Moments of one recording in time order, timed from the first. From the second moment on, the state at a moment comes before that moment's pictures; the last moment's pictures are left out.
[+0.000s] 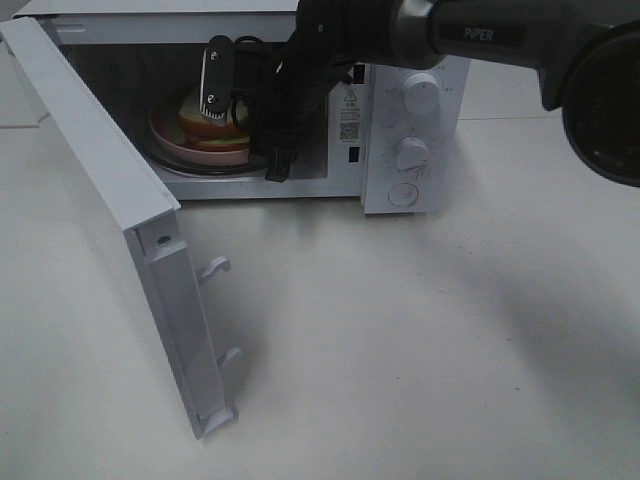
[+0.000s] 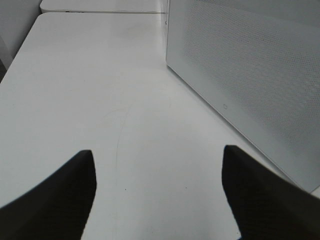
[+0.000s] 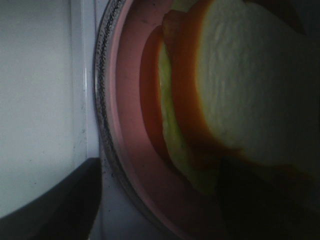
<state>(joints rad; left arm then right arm) 0.05 0.00 -0.49 -0.10 1.04 0.05 0.58 2.39 -2.03 0.06 0.52 -1.11</state>
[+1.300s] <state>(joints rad) 0.05 0.00 -0.49 -0.10 1.04 0.05 0.56 2.47 -2.06 0.13 0.50 -1.15</state>
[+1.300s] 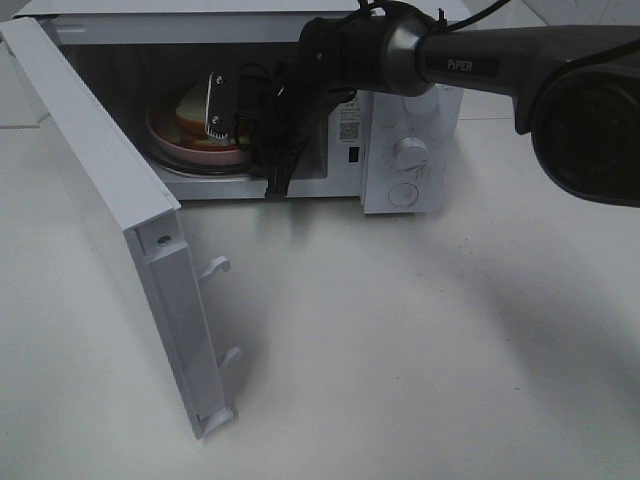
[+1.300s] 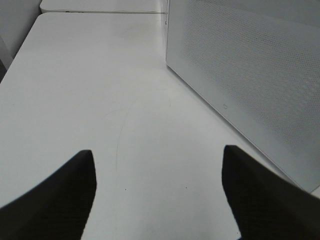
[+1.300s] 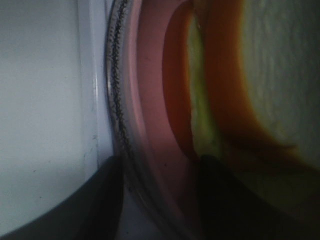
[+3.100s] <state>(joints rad) 0.05 0.00 -0.49 -0.10 1.04 0.05 0.57 2.46 -2.06 0.17 0.52 -1.25</state>
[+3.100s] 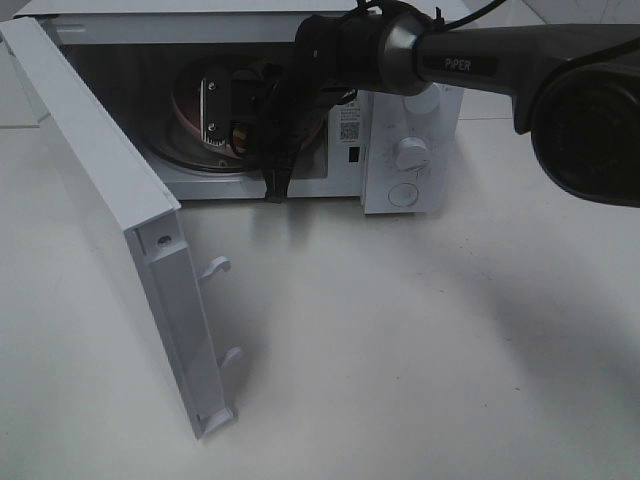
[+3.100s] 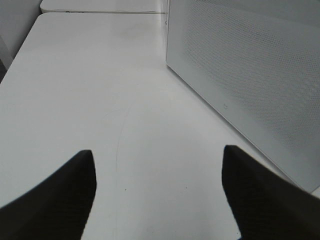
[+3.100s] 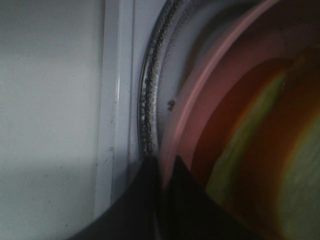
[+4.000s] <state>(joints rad) 0.05 0.00 -0.49 -0.10 1.04 0.05 0.63 2.39 -2.06 0.15 0.63 -1.25</state>
